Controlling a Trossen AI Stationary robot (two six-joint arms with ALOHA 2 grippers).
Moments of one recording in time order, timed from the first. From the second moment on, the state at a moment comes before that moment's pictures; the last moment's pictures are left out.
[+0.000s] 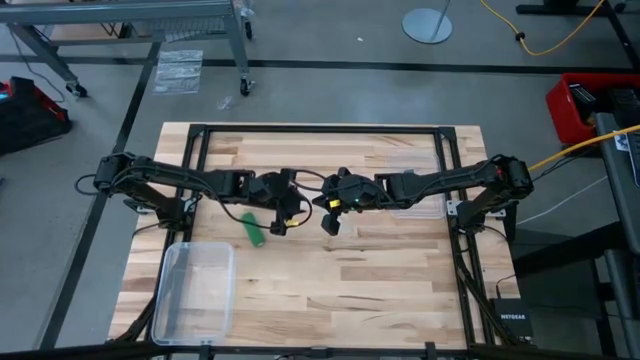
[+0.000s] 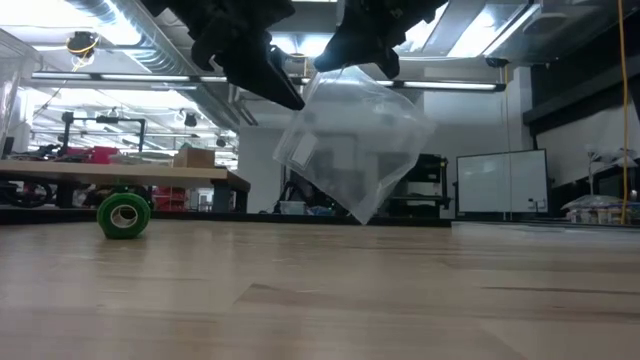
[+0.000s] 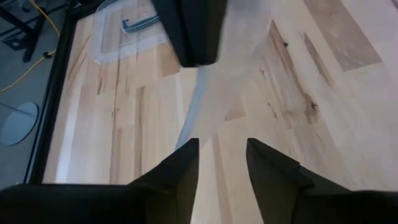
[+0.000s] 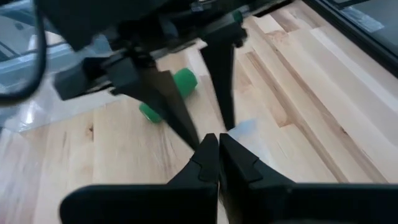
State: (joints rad) left arm -0.01 1.42 0.97 -0.26 -0.14 0.33; right arm 0.06 1.60 1.22 -0.21 0.19 0.31
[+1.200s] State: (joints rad) left arm -0.01 1.42 0.98 -0.22 -0.14 0.29; right arm 0.07 1.60 1.22 -0.18 0.09 0.31
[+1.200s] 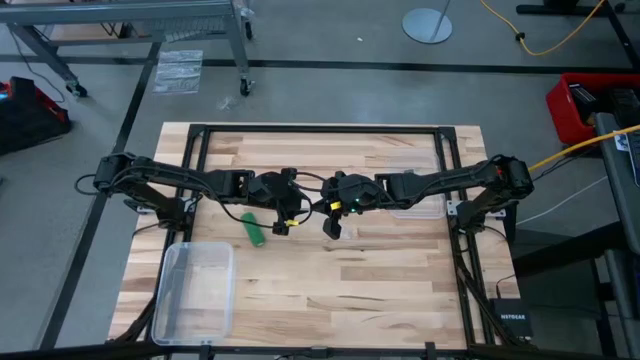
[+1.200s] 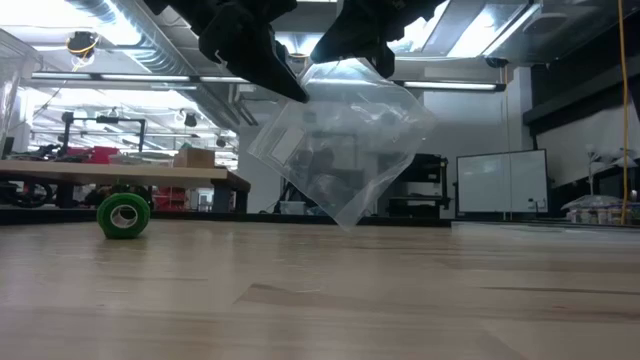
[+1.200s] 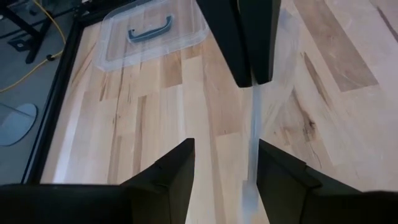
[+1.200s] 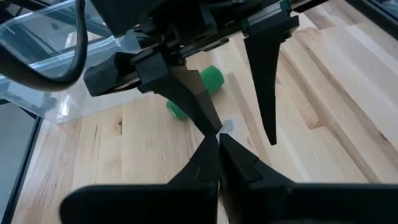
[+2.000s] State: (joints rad) left arm -0.01 1.42 0.98 -0.37 -0.14 0.24; right arm 0.06 1.60 1.22 -0.18 0.09 0.30
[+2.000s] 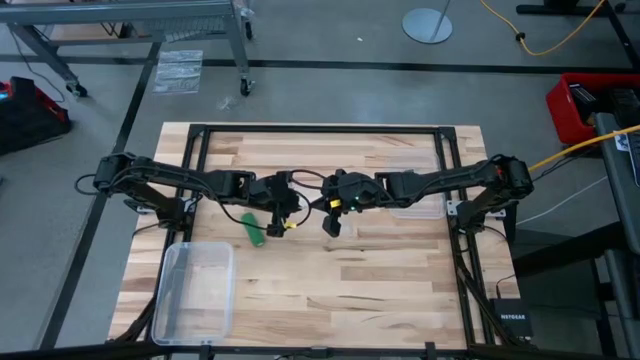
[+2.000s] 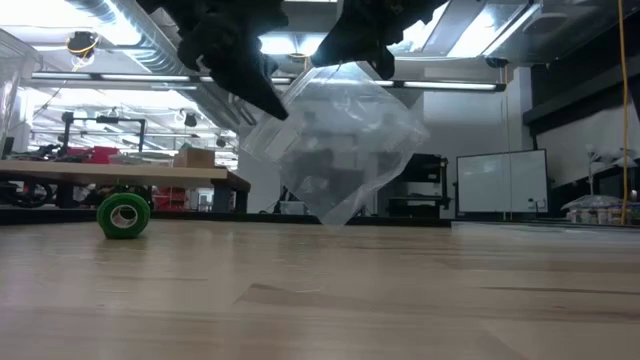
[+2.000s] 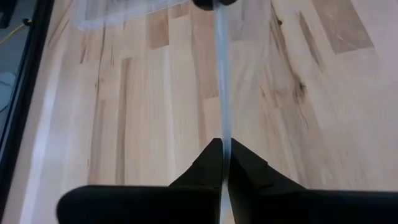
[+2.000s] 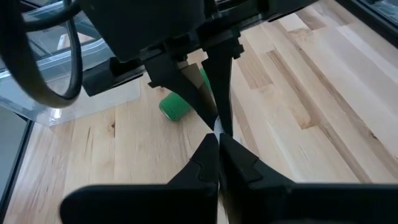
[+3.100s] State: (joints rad) left arm -0.01 1.43 0.97 -0.48 -0.14 0.19; right arm 0.07 1.59 1.22 -0.19 0.08 0.30
